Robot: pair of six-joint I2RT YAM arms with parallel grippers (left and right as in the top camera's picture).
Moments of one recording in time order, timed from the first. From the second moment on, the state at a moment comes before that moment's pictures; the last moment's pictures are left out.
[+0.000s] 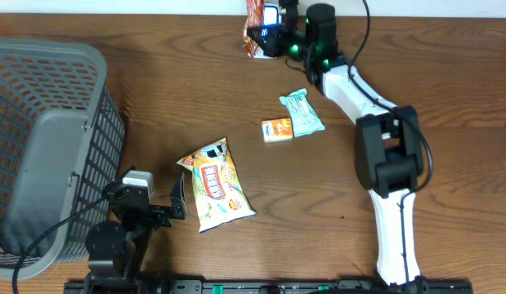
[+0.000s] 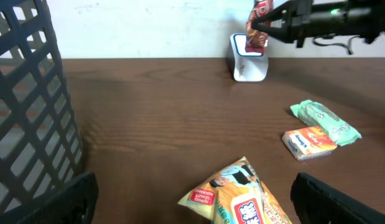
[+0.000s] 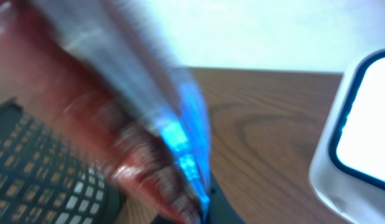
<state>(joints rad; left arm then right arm) -0.01 0.16 0.30 -0.40 0.17 -0.03 0.29 2.43 1.90 0.24 -0.76 0.56</state>
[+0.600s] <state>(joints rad) -0.01 0.16 0.30 -0.40 0.17 -0.03 0.27 2.53 2.03 0.14 -0.75 0.59</state>
